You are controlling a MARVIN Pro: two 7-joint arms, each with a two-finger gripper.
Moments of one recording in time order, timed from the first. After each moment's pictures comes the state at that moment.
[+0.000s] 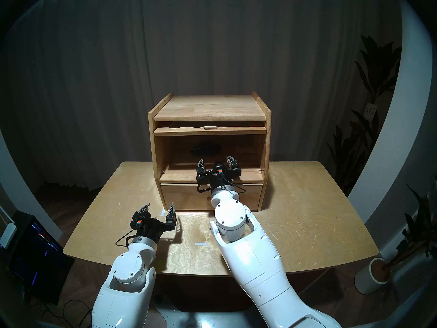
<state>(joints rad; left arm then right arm) 1.91 -1.58 -1.53 -1.77 0.00 -0.02 0.01 -1.45 -1.54 1.15 -1.61 -0.08 0.02 -0.24</state>
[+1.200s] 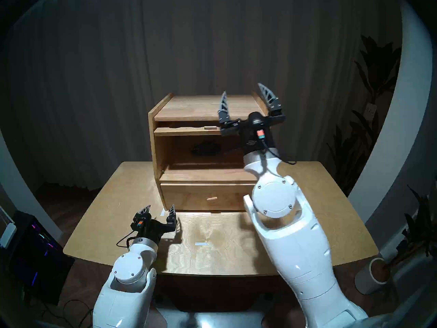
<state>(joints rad) 1.91 -1.58 -1.53 -1.76 0.00 -0.02 0.01 -1.45 -1.31 1.31 -2.04 -0.17 -0.14 -0.28</state>
